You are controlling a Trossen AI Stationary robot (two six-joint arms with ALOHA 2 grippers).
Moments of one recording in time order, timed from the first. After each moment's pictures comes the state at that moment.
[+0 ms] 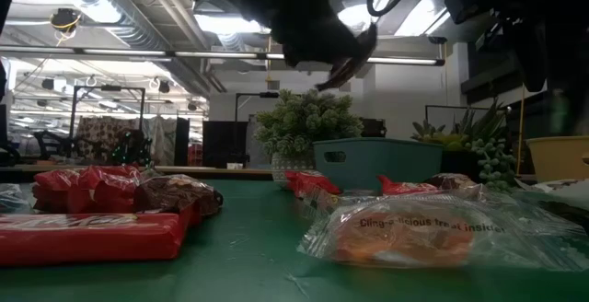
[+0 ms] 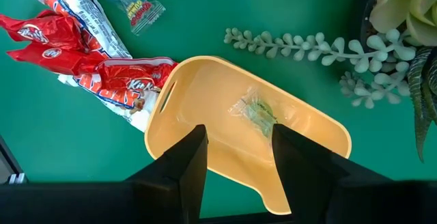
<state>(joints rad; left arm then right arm) -0.08 1.75 1.18 0.05 -0.07 -0.08 0.26 1.38 1.12 -1.25 -0.09 0.44</state>
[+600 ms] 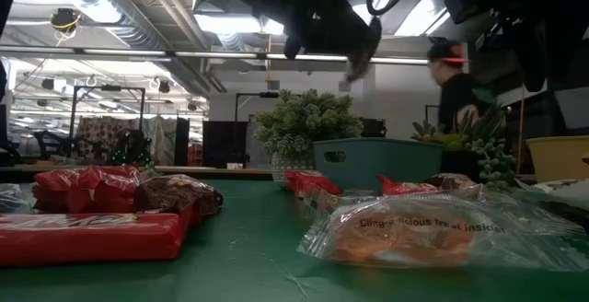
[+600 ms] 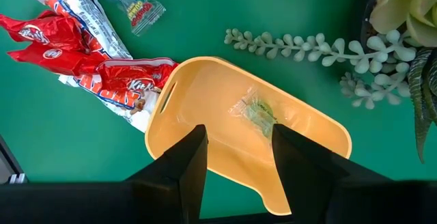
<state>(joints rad) -0.07 1.77 1.18 0.17 -0.25 -0.15 0.26 1.38 1.12 -1.25 -0.09 0.44</state>
